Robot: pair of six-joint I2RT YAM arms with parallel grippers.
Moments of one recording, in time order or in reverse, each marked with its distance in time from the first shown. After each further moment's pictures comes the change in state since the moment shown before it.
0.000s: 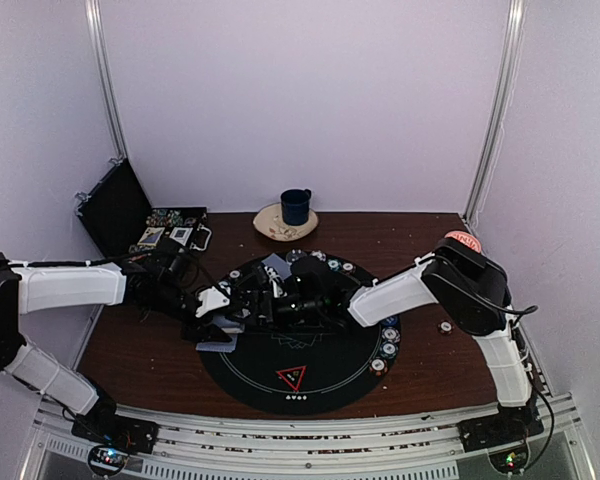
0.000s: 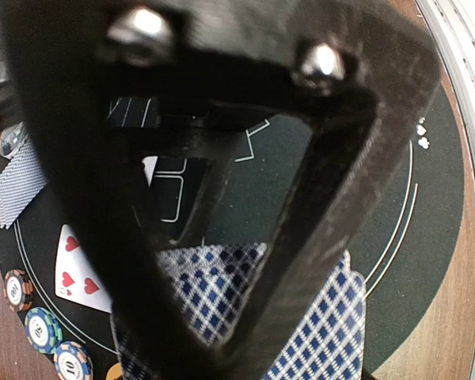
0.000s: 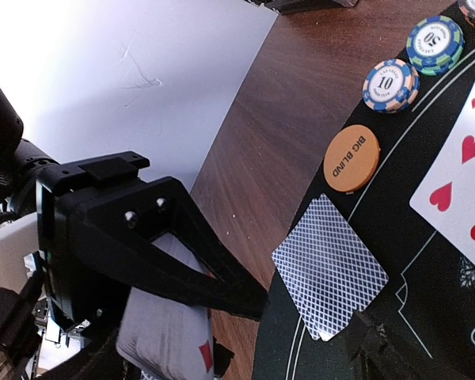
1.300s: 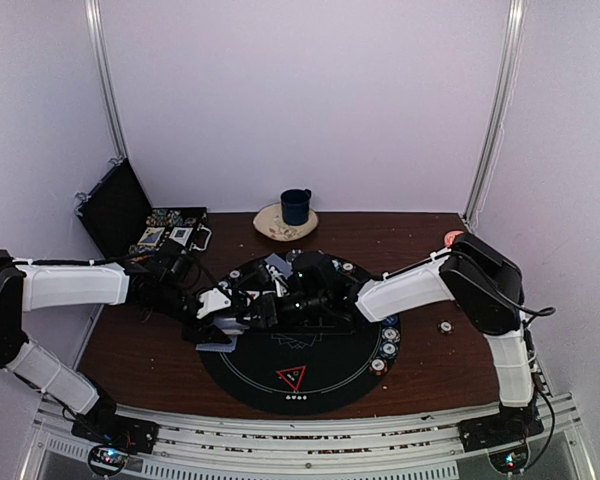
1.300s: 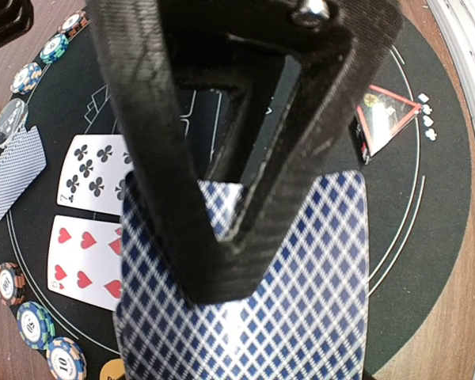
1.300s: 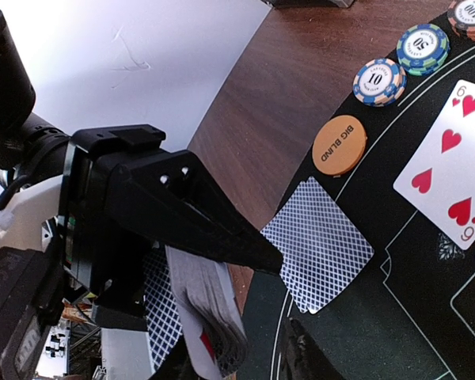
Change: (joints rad) left arm 0.000 0.023 0.000 0.002 -0.019 0.002; right arm -0.003 -0.089 -0.032 -0.150 0.045 -0.137
